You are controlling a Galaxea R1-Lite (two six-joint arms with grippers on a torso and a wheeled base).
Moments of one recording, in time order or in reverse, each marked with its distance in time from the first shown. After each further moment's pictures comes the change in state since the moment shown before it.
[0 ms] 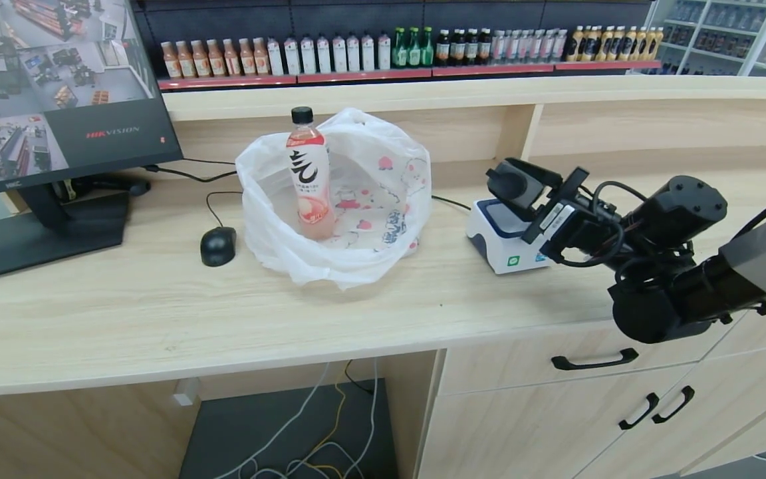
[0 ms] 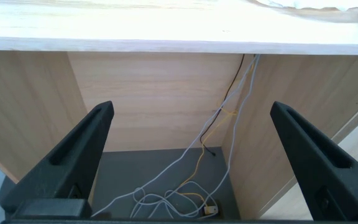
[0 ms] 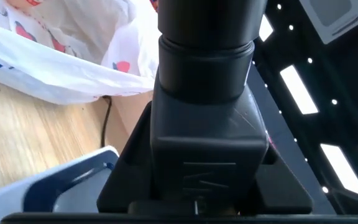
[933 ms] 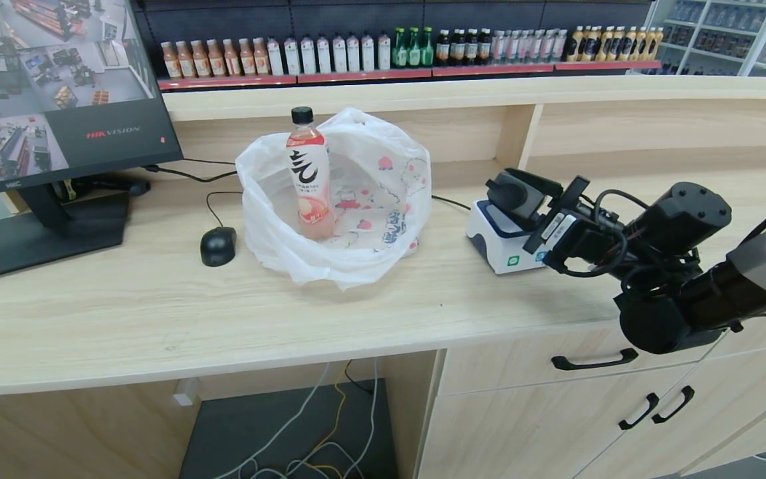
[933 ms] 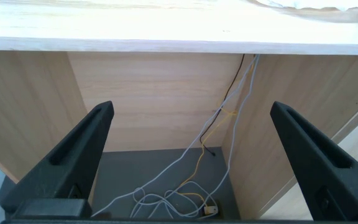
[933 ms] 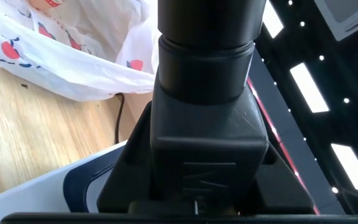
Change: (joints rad) left arm 0.000 0.000 0.000 0.000 0.000 0.000; right arm 0.001 -0.031 0.076 0.004 0.000 -0.016
